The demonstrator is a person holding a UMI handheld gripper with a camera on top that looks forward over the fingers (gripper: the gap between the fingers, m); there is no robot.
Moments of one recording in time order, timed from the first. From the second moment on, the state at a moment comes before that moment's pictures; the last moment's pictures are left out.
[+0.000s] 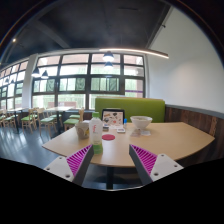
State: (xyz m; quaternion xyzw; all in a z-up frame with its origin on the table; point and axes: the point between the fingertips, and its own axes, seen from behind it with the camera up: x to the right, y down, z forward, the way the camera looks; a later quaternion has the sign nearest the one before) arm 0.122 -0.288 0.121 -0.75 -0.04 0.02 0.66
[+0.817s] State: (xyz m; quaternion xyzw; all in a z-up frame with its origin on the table) arm 0.033 -0.071 0.090 -0.72 0.01 -0.01 0.70
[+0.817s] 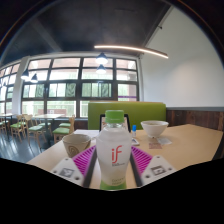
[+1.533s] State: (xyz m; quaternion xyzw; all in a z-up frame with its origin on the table) arm 0.049 0.042 0.169 -0.62 -0.33 -0.40 0.59
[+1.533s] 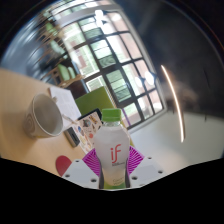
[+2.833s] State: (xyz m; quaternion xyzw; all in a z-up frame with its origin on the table) arm 0.058 0.102 0.118 -0.73 0.04 0.00 0.68
